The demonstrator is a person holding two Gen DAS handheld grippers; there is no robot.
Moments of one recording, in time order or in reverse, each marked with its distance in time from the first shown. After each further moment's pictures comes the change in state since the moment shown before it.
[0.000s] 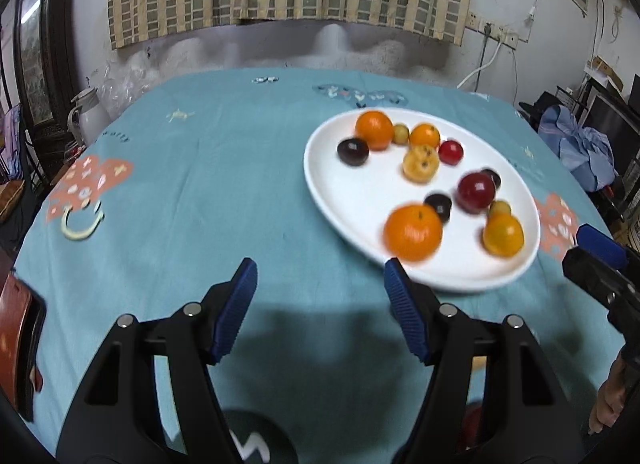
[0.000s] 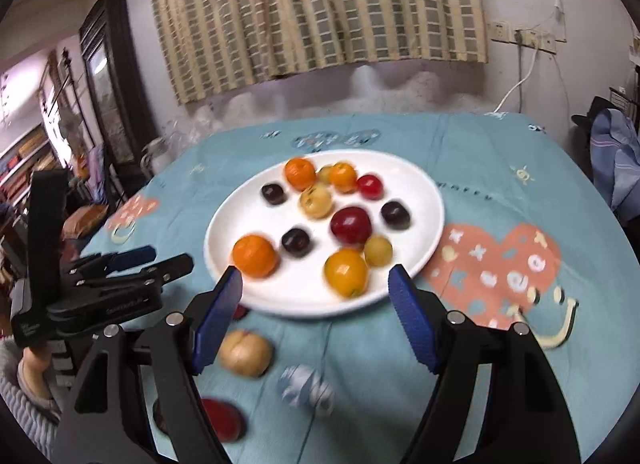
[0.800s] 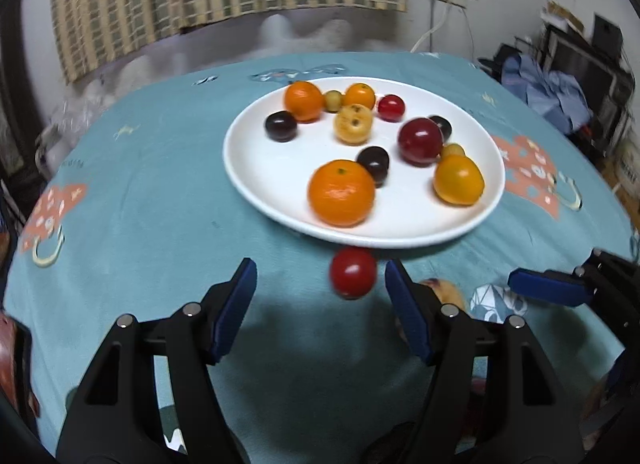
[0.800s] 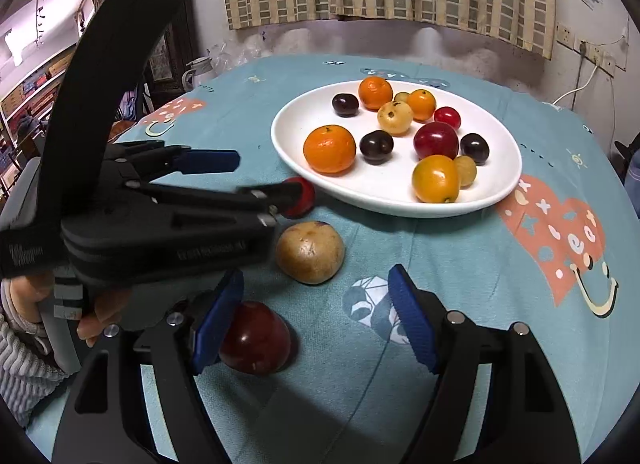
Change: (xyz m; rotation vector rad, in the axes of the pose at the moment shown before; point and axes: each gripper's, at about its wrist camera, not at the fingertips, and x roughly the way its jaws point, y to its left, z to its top) left arm 0.014 -0.051 -0.016 0.200 0.025 -0.050; right arm 0.024 0.040 -0.042 -0.181 0.174 0.066
